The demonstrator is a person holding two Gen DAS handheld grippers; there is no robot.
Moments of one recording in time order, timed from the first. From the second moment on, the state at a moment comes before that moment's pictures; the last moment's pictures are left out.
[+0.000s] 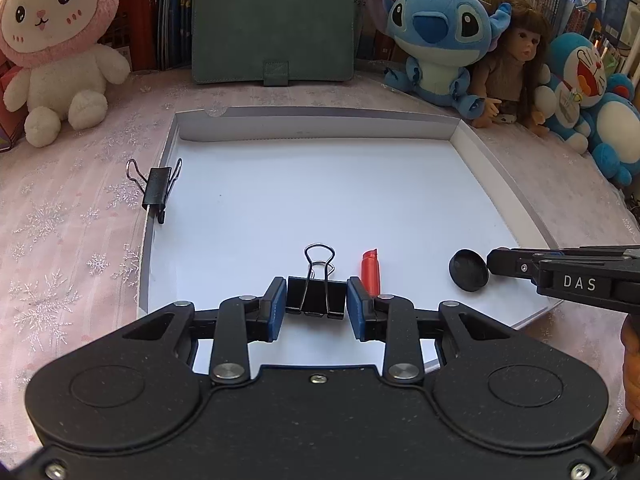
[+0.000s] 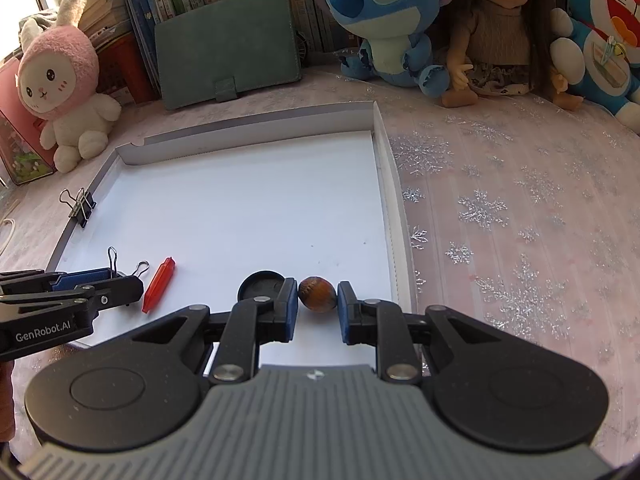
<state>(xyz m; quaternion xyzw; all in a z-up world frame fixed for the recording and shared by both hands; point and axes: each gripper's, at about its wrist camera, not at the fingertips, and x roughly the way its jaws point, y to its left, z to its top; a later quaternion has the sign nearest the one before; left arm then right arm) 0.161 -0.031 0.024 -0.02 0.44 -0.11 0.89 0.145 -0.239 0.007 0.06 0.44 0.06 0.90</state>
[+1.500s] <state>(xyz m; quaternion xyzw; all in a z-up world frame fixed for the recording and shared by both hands) -0.015 0.033 0.025 0.01 0.35 -0.11 0.93 -0.019 -0.231 0.007 -0.08 0.24 0.10 0.96</state>
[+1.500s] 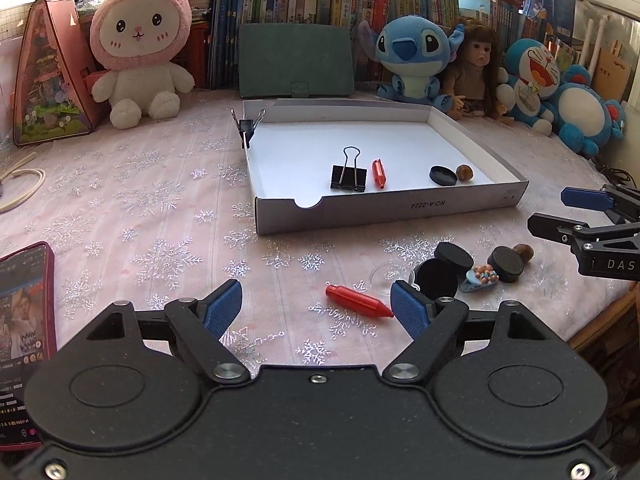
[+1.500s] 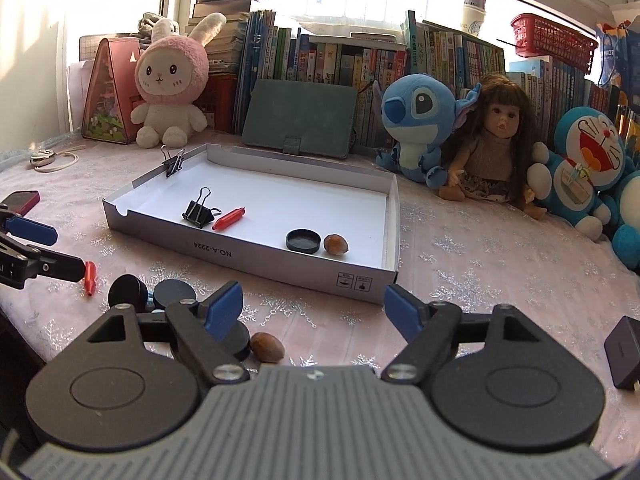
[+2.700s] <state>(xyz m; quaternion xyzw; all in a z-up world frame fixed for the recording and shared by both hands) -0.006 0.013 0.001 0.07 0.32 -0.08 0.94 -0.019 -0.219 -0.021 -0.06 0.29 0.09 0.95</state>
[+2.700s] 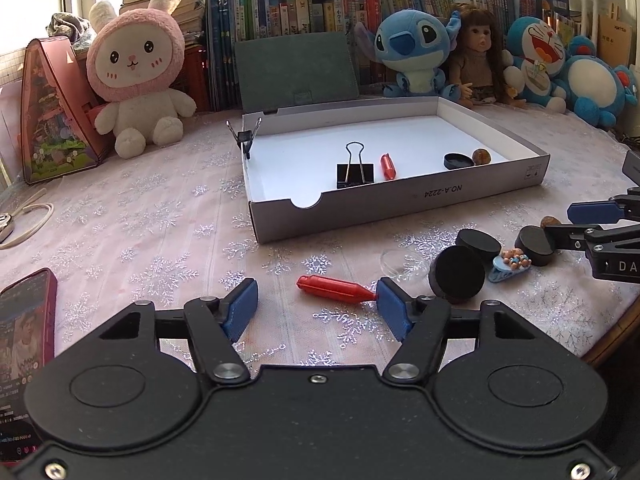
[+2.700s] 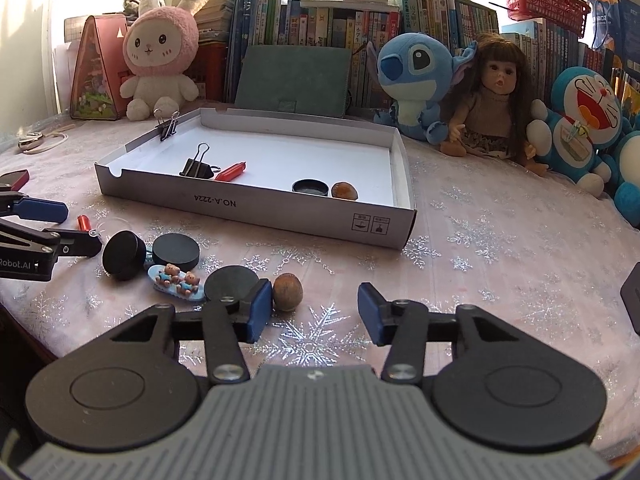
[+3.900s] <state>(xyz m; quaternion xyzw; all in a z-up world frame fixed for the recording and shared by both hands) 0.004 0.010 0.013 0.01 0.32 -0.09 0.94 -0.015 -0.209 -0.015 -0.03 0.30 0.12 0.95</state>
